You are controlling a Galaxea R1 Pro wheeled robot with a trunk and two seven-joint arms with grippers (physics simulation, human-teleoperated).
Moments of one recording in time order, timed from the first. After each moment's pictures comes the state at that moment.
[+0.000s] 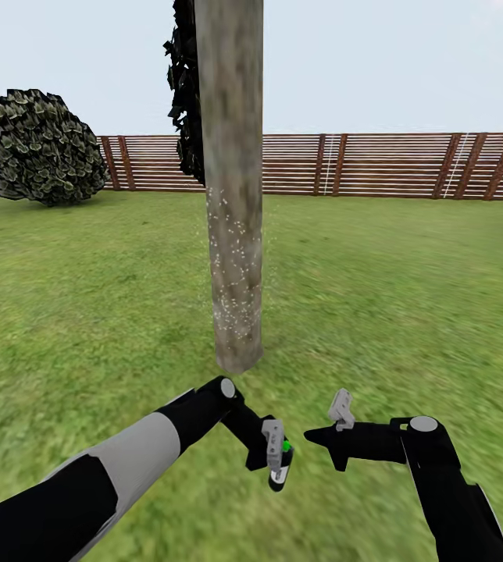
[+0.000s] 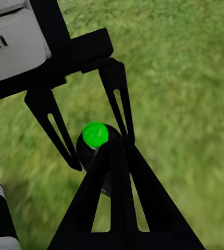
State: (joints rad) left arm -0.98 -0.17 -0.86 -0.43 -0.20 -0.01 -1.18; right arm -0.37 -0.01 -0.19 -1.45 0.53 0.49 1.39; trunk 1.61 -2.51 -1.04
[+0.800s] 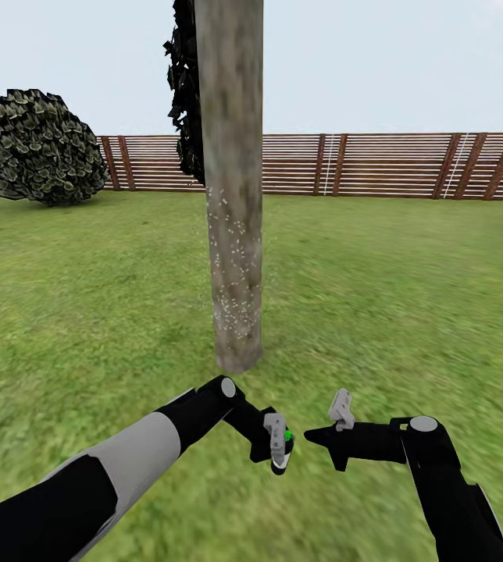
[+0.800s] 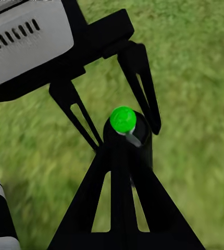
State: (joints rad) left arm -0.98 -0.17 -0.86 -0.44 -0.20 -0.01 -1.07; right arm -0.37 -0.01 -0.19 -1.45 0.53 0.49 1.39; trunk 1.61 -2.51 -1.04
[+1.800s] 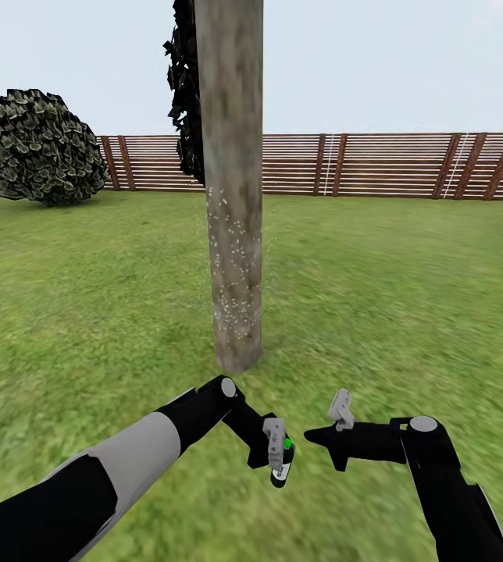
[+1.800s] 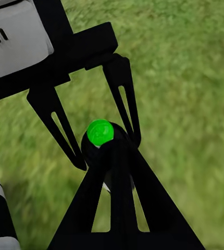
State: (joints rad) left arm -0.98 -0.17 -0.86 -0.44 -0.20 -0.01 -1.16; right arm -0.37 -0.01 -0.18 -1.45 0.53 0.49 1.39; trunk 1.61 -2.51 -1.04
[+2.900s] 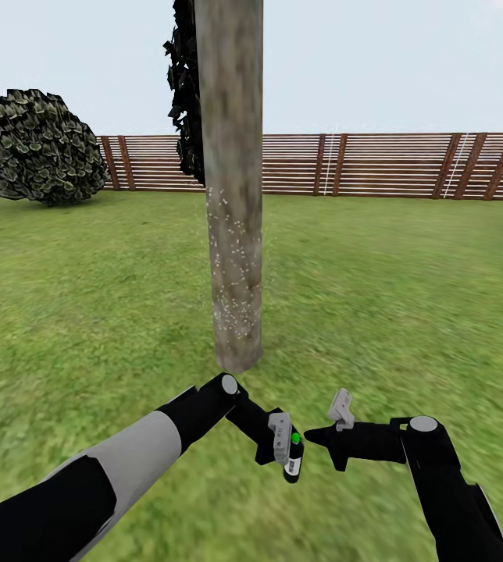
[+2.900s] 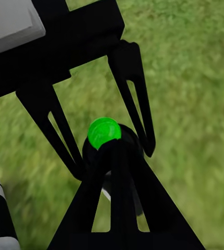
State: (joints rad) left arm -0.98 -0.17 -0.86 -0.48 -0.12 -0.04 -1.15; right arm -0.37 -0.01 -0.18 -1.45 0.53 0.49 1.39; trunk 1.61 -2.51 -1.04
